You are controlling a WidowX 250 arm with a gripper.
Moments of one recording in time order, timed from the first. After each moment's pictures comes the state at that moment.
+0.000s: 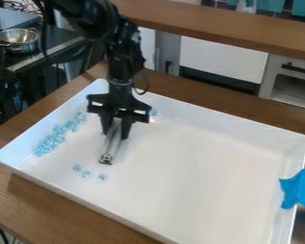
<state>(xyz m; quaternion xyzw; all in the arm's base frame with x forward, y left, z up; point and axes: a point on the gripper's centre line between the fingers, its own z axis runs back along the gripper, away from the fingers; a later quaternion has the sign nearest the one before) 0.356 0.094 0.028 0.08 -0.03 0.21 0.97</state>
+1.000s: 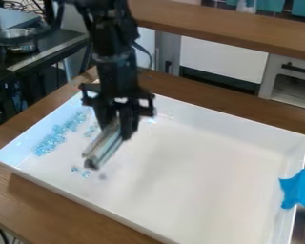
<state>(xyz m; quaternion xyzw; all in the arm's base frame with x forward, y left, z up) 0.297 0.008 0.100 -0.04 -0.04 0.06 1.00</state>
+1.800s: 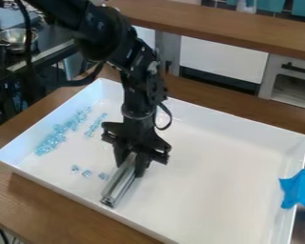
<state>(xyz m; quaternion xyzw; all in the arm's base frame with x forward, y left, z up) 0.319 0.014 0.031 0.06 -0.07 0.07 0.99</state>
